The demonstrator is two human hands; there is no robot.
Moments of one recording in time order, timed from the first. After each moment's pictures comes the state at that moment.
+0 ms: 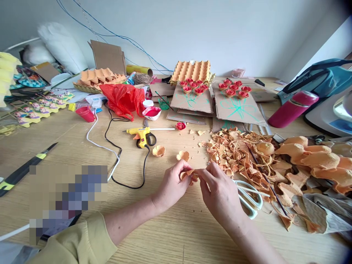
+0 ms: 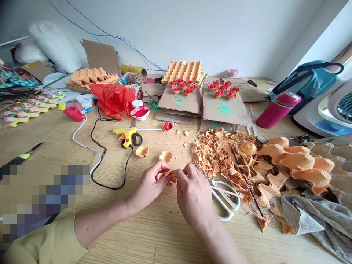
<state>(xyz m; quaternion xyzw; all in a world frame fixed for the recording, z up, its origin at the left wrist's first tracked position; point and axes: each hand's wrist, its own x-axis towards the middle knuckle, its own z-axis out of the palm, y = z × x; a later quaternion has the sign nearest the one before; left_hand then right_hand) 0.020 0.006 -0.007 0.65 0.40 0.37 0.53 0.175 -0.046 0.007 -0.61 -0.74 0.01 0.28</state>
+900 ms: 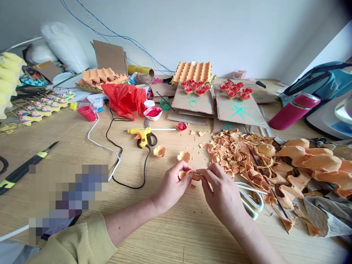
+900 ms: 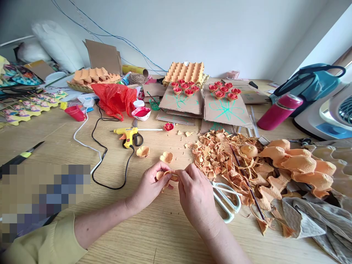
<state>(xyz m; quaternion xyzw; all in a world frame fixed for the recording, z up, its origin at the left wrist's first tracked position) 0.020 0.004 -0.005 0.58 0.39 0.40 0.60 0.180 -0.043 0.007 -0.60 -0.75 0.03 0.29</state>
